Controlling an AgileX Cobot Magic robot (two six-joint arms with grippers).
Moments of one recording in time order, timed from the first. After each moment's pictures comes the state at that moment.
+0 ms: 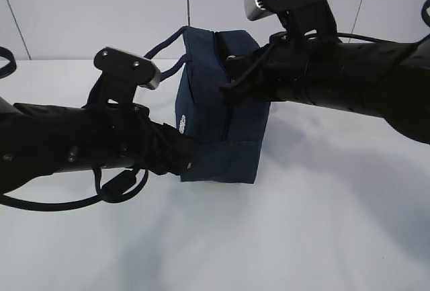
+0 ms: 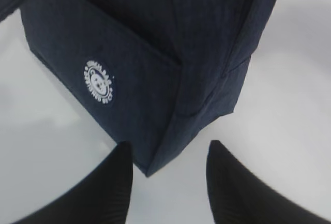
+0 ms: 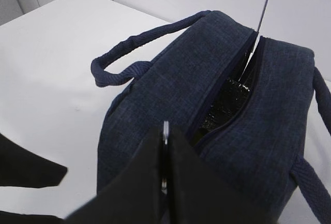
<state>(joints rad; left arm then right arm) -0.70 1.62 -0.75 -0.05 -0.17 -0.10 0.53 1.56 -0.91 -0.15 -0.18 0.13</state>
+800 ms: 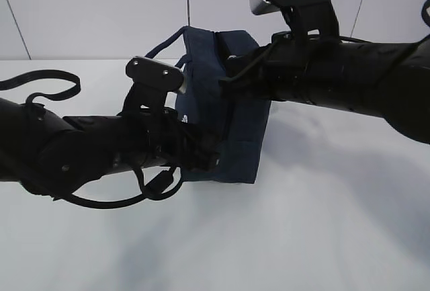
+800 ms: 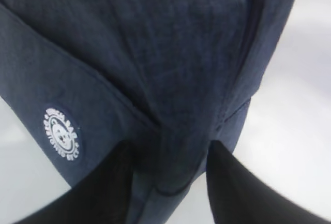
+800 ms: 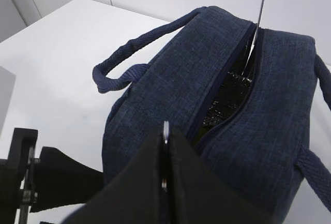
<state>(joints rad) -0.72 1.79 -0.83 -0.04 -0.34 -0.12 0.53 1.56 -0.91 -0.14 -0.18 0.22</state>
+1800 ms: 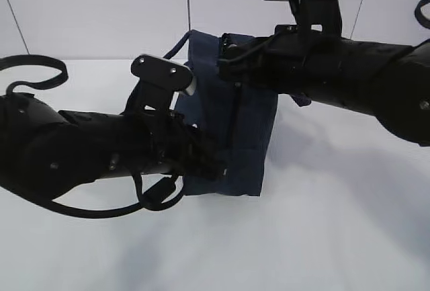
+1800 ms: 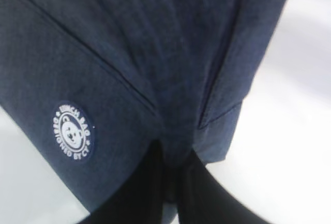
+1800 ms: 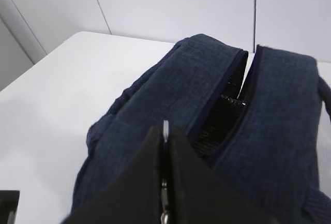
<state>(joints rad) -0.78 1.72 -0.83 -0.07 -0.21 -0.13 0.53 1.58 -0.91 -0.02 -0.26 0.23</state>
